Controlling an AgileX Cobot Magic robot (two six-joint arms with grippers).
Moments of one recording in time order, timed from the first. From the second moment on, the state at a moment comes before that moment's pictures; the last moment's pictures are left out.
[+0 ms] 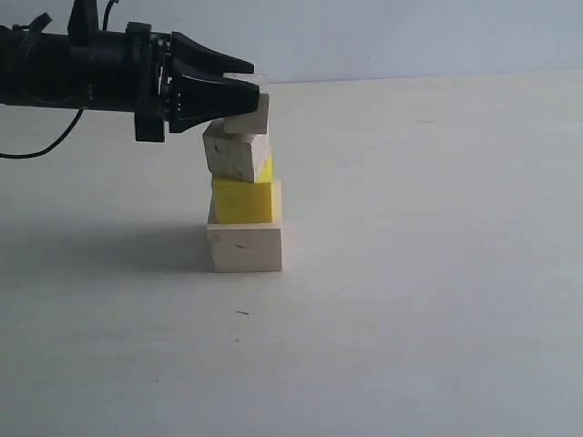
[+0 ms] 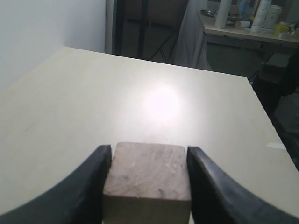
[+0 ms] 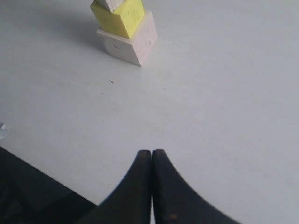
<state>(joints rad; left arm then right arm) -0.22 1.85 -1.10 -1.63 1.21 2.09 0.79 0.67 -0.90 -0.05 1.16 0.37</state>
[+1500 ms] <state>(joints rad) -0.19 1.84 -1.14 -1.59 1.21 2.09 0.79 0.67 -0.90 -0.05 1.16 0.37</state>
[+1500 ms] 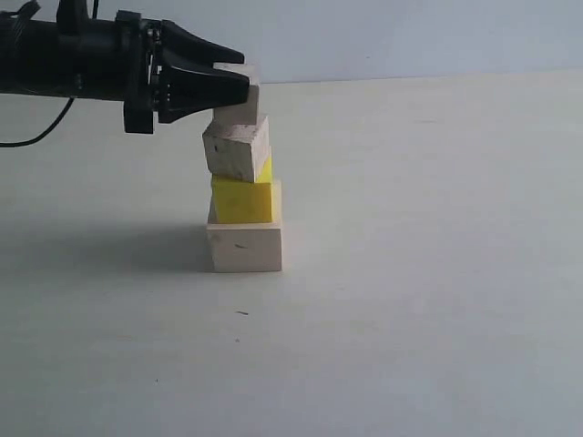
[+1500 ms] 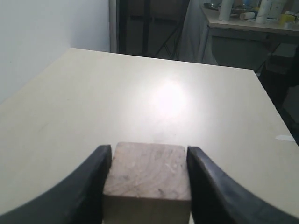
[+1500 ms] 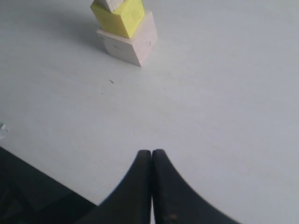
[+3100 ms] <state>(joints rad) -0.20 1.87 -1.14 -1.60 1.21 2.09 0.79 0.67 -0.90 -0.05 1.16 0.36</state>
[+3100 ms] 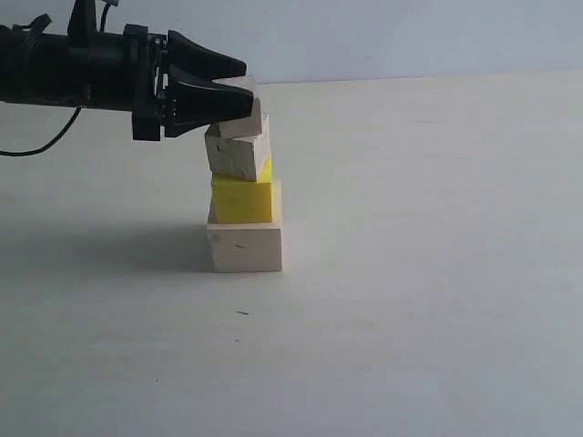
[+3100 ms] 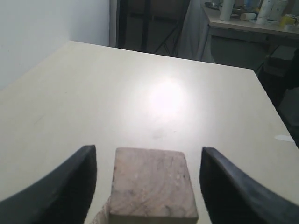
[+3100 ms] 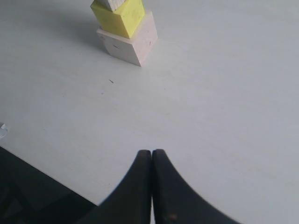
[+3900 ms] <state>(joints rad) -0.06 1.53 -1.14 -1.53 1.22 1.76 0.79 0.74 -0.90 -0.05 0.94 0.36</state>
